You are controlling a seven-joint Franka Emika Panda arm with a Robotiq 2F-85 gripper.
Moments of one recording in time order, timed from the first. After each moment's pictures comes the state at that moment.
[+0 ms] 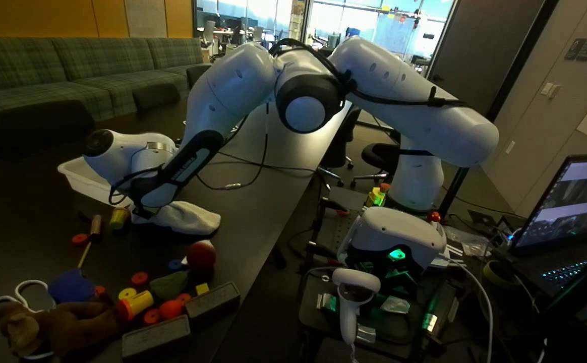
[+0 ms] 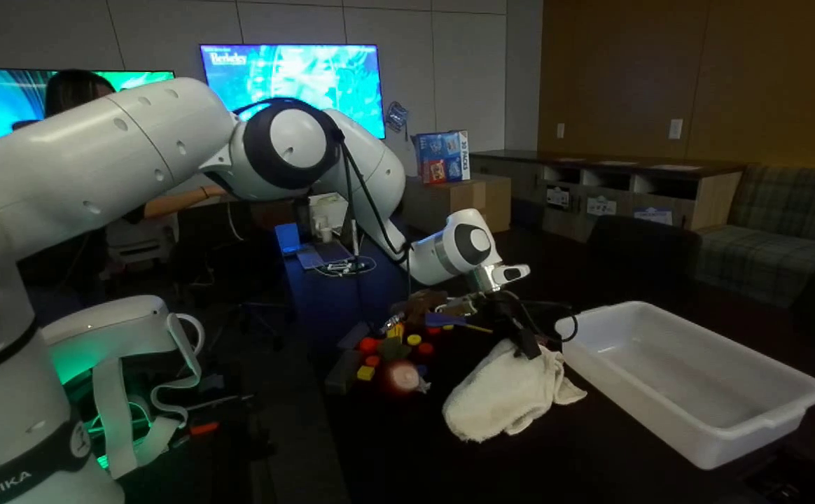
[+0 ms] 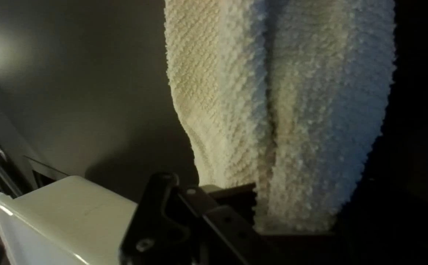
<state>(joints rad) 0.44 1.19 -0.26 -1.18 -0.41 2.26 0.60</state>
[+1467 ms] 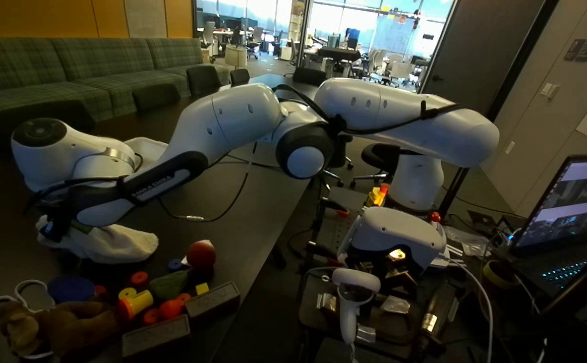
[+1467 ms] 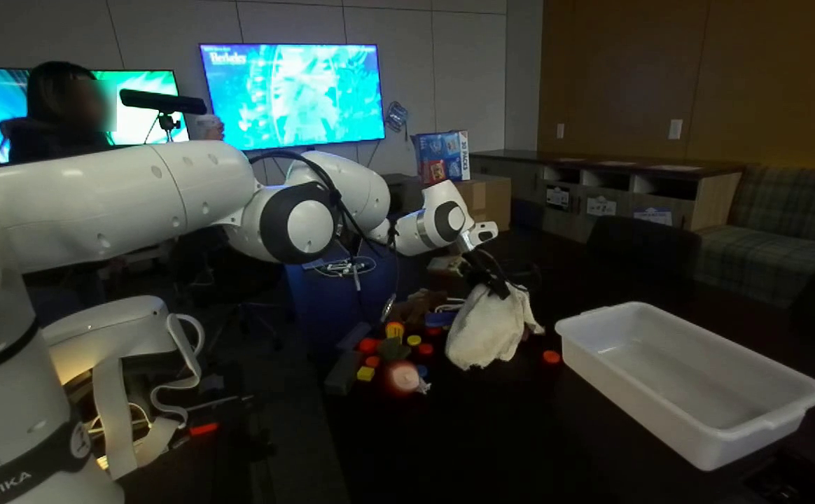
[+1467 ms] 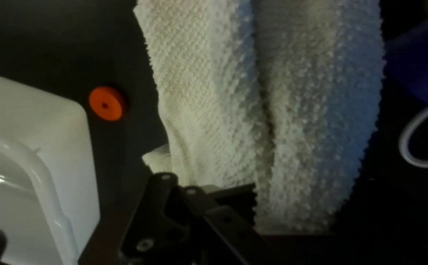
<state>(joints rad) 0.45 1.47 -0.09 -0.55 -0.36 2.27 0.48</state>
